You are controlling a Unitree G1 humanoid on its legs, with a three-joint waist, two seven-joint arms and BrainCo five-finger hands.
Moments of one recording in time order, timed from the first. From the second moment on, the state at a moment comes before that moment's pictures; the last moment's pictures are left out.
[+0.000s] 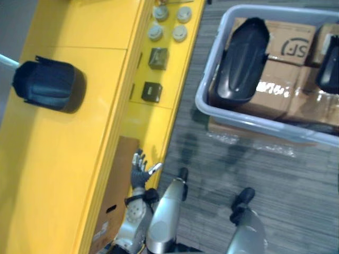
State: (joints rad) left arm 0.05 0.12 -0.35 0.13 -0.38 -0.35 0.48; right arm -1.15 -0.94 0.24 1.07 -0.08 0.17 -0.71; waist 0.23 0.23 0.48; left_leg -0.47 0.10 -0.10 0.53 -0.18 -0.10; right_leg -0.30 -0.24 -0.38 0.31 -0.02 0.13
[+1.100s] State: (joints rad) left arm -0.52 0.18 -0.38 0.21 -0.49 0.05 0.31; right arm -0.68 -0.47 0.12 0.21 -0.37 0.01 -0.80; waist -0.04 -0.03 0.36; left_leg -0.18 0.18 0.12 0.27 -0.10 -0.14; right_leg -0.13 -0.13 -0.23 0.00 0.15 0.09
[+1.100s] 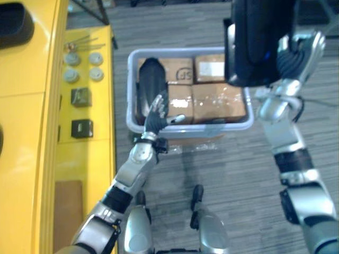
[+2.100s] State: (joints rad) left arm -0.55 0.07 -0.36 0.41 -1.07 0.14 0.18; right arm -0.40 -0.32 0.28 0.20 -0.51 -0.17 -0.63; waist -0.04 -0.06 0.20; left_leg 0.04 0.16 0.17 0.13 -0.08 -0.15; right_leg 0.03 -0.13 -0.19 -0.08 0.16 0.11
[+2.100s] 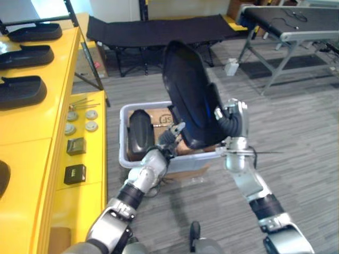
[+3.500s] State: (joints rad) left arm -0.41 0.03 -0.38 0.35 -0.93 -0.03 0.32; right arm -0.27 -0.28 0.37 0.13 -0.43 -0.27 -0.55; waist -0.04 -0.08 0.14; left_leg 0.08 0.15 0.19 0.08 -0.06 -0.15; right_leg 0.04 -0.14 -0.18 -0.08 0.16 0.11
